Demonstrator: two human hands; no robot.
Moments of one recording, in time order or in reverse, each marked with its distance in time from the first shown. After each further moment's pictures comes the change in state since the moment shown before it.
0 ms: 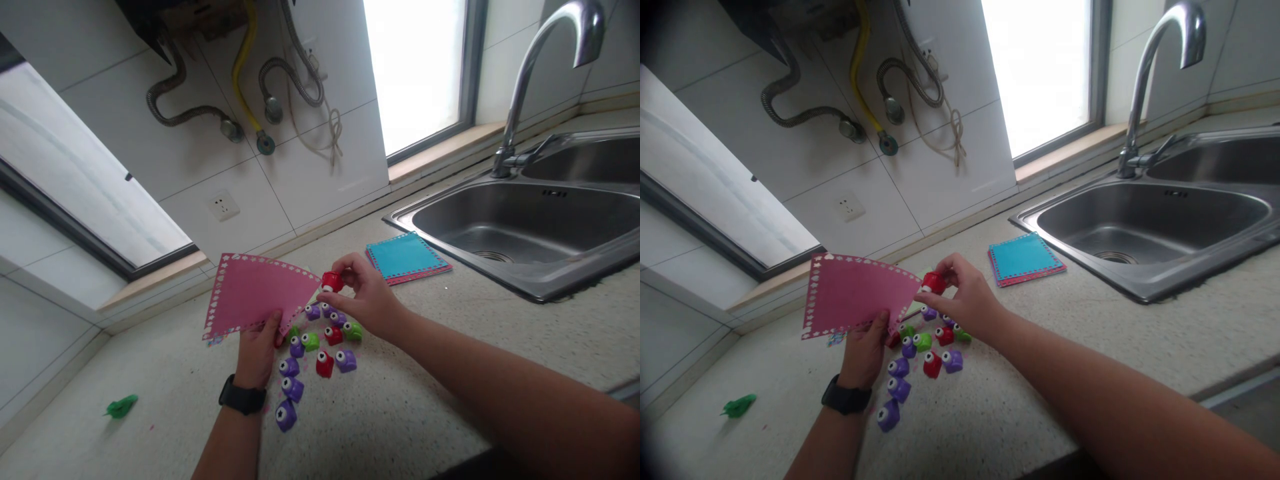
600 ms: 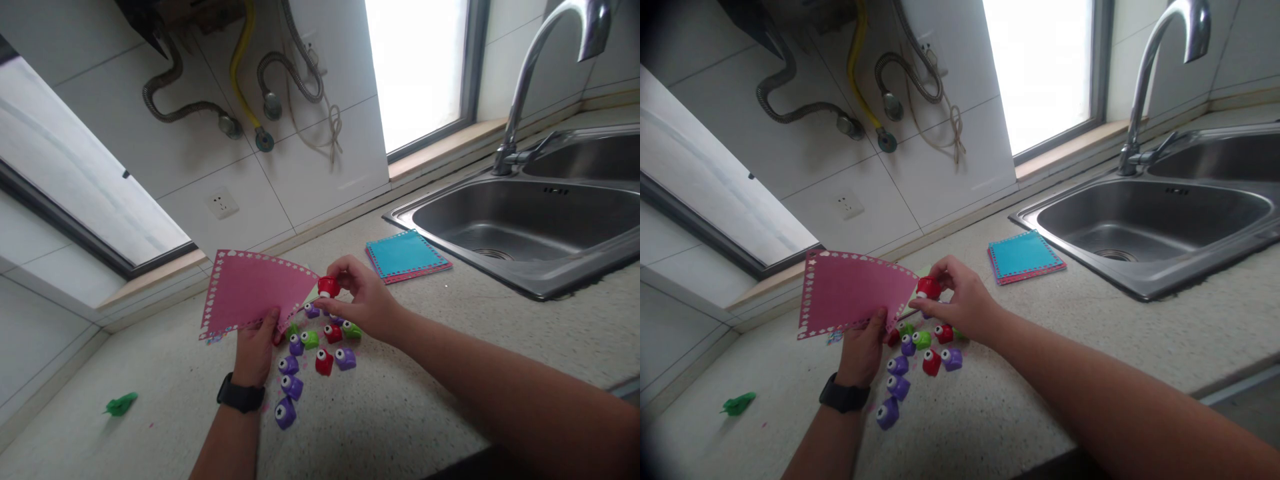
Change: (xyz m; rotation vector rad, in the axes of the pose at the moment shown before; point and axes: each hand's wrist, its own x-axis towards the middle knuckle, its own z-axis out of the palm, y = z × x) left_hand 0.000 0.007 0.001 -0.014 0.037 0.015; right_hand -0.003 0.001 0.002 0.036 -0.080 -0.028
